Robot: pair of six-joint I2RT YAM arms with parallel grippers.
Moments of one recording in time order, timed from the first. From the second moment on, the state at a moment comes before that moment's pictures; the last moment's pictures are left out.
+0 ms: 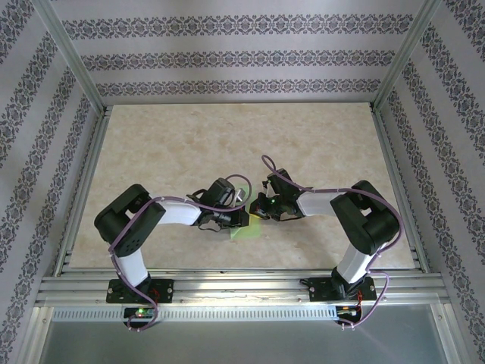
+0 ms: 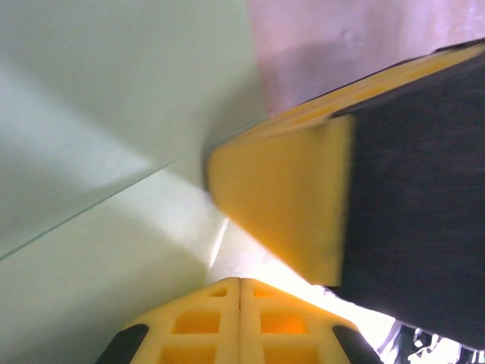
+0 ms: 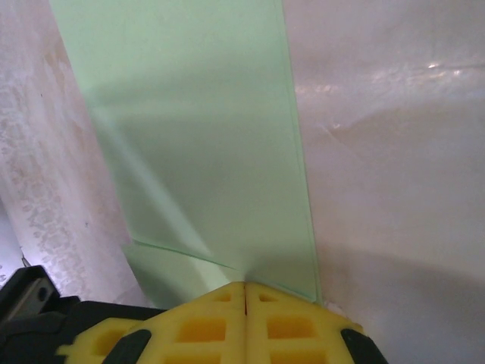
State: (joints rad) left arm -0.71 1.78 0.77 0.10 0.51 -0.79; right arm 0.56 1.72 0.71 0.02 -0.52 0.91
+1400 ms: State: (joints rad) left arm -0.63 1.48 0.69 -0.04 0.48 -0.71; right arm 0.56 1.66 0.72 -0.03 -0.53 0.91
